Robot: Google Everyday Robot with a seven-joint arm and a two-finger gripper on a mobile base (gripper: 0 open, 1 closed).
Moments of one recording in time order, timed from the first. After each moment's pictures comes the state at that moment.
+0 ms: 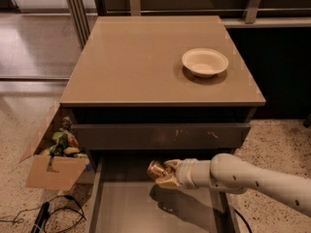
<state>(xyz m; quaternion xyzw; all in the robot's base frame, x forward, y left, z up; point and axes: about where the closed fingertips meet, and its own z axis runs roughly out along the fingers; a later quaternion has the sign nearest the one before) 0.505 -0.036 0.510 -0.49 0.76 0.22 0.37</state>
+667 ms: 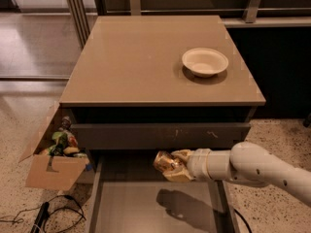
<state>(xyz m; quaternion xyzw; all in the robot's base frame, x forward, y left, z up) 0.492 -0.064 0.590 -0.51 0.73 0.23 0.40</state>
